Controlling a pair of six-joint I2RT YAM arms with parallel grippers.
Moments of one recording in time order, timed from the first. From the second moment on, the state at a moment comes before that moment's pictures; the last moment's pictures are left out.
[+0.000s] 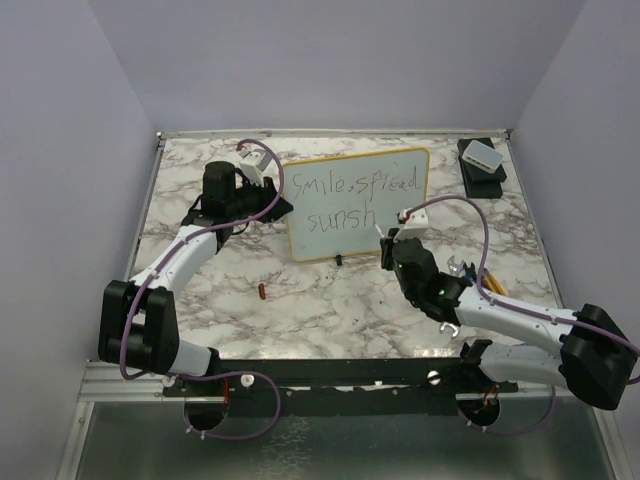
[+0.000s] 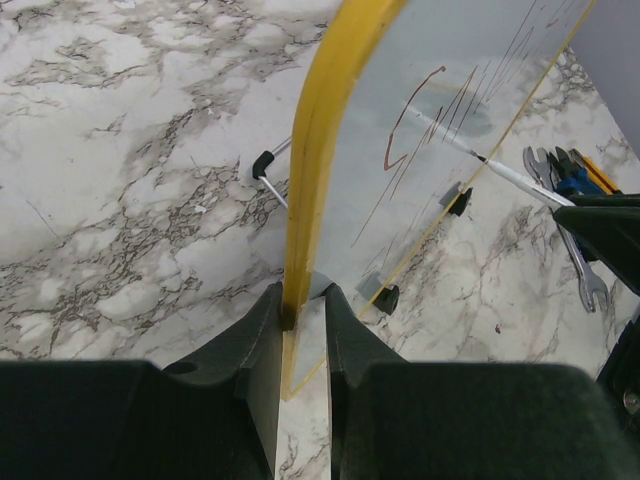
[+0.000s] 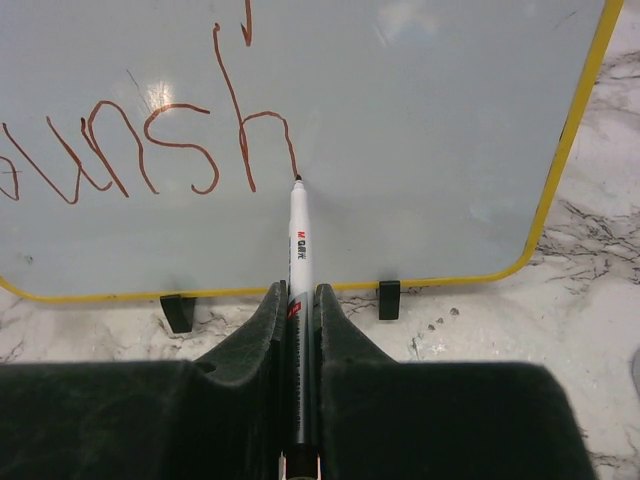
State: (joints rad) left arm -0.21 1.41 0.94 0.02 0.61 -0.20; right arm 0.85 1.15 0.54 0.23 0.66 0.35
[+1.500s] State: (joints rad) left arm -0.21 1.41 0.94 0.02 0.61 -0.20; right arm 0.74 1.07 0.48 0.23 0.55 0.41
